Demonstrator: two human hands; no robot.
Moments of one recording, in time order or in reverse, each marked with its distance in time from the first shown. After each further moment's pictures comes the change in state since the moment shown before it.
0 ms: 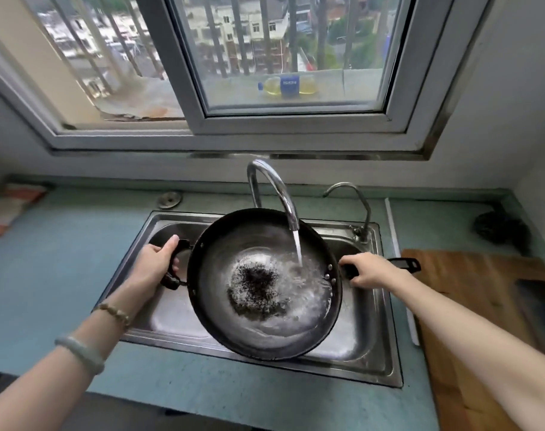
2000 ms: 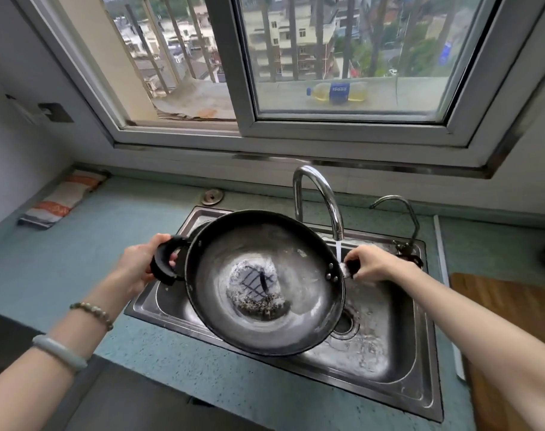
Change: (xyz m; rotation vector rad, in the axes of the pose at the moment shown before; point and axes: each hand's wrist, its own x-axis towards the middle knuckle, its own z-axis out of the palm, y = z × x) left_hand -0.014 0.004 -0.092 -0.329 0.115 -0.215; right_hand 0.051 -0.065 -0.038 0.102 -0.028 -0.152
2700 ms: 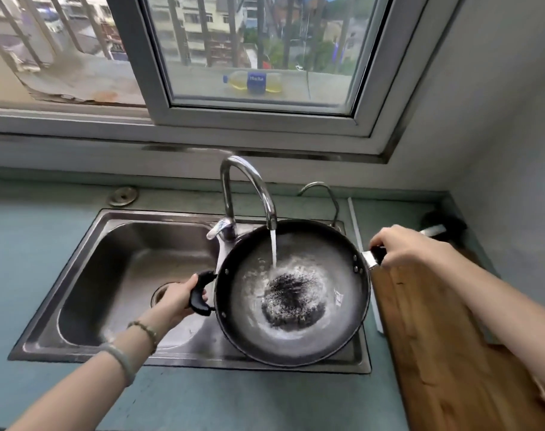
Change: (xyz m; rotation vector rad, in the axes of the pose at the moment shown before) left_hand 0.018 -0.128 0.158 -0.005 -0.466 -0.275; right_hand -0.142 0.065 -0.060 -0.232 -0.019 0.431
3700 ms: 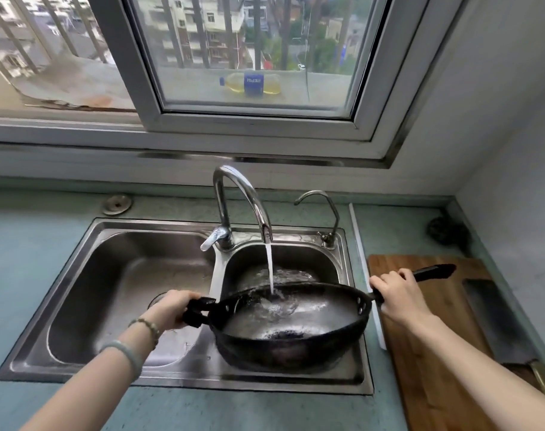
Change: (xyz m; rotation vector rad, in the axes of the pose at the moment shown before) left_hand 0.056 0.005 0.000 0.467 0.038 -0.155; right_hand 0.013 0.019 0.128 -0.214 0.483 -0.035
